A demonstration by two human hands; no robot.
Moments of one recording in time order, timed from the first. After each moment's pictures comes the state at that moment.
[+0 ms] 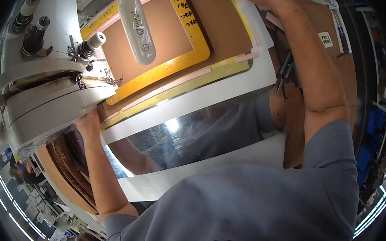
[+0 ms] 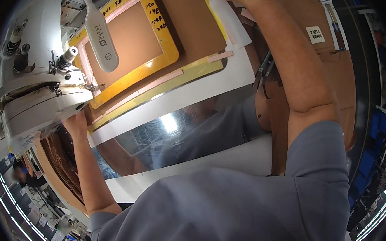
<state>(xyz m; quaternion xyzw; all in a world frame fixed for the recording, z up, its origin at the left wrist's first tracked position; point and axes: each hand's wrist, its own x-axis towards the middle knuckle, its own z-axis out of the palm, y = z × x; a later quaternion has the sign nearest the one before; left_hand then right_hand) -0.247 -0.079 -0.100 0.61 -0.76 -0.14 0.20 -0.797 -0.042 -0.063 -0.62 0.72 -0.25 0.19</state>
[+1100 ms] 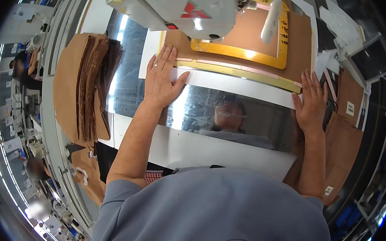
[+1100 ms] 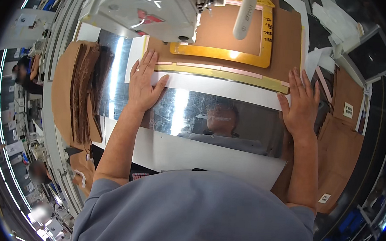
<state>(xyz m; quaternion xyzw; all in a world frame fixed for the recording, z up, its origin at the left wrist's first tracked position) -0.265 0.034 -0.100 0.52 -0.84 -0.02 0.17 -0.714 0.135 -0.089 -0.75 0.65 -0.07 -0.09</state>
